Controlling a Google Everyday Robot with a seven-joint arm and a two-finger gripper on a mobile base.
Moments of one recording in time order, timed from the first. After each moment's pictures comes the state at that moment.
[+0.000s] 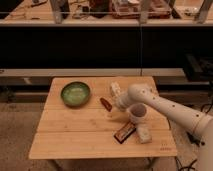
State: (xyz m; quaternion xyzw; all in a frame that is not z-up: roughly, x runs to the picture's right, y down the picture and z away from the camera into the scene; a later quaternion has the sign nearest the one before) arm 0.047 0.106 0.887 -0.25 -0.23 0.20 0.92
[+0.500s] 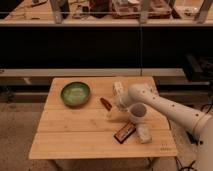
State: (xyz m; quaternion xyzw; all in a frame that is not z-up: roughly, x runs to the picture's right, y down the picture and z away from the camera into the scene) arm 0.047 0.105 0.898 -0.25 -0.21 0.28 0.90
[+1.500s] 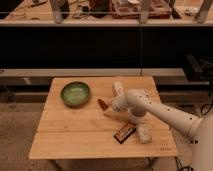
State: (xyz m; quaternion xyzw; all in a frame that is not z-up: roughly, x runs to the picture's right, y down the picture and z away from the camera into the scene) arm 0.021 0.117 0.917 -0.24 -0.25 0.27 0.90
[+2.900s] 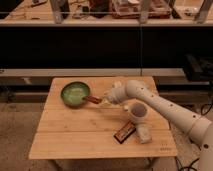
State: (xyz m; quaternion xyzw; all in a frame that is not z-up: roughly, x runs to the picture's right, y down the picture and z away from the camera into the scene) arm -0.023 0.054 0.856 -0.21 -0.34 0.21 0.89
